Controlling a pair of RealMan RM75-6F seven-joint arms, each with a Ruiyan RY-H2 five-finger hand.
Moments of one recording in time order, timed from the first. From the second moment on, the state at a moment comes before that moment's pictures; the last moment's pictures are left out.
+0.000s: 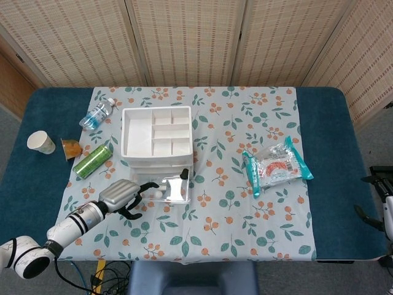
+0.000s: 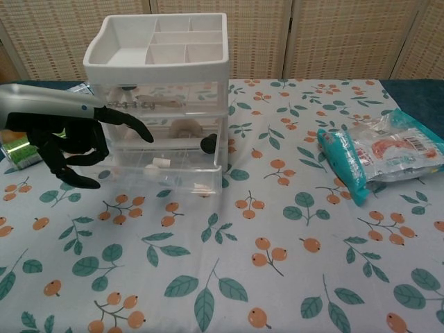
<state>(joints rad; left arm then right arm) -0.83 -1.07 -0.07 -1.82 1.33 0.65 -0.14 0.02 -1.05 0.12 -1.60 -1.46 1.57 0.06</state>
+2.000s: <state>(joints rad) -0.98 -1.32 0.03 -1.30 1.82 0.91 0.09 0.03 -1.05 0.12 -1.60 -1.45 1.55 0.05</state>
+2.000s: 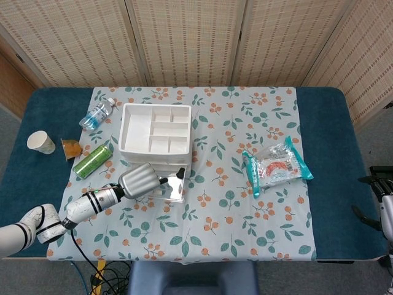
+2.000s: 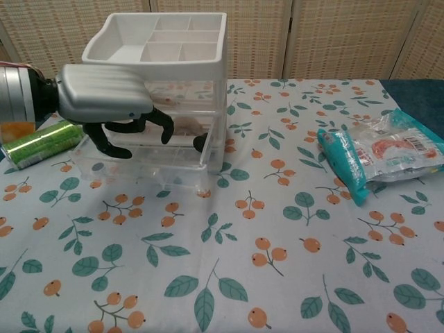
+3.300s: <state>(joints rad) -1.06 -1.34 0.13 -1.22 1.91 0.91 0.09 0.02 -1.06 0.11 -1.58 -1.45 1.55 0.06</state>
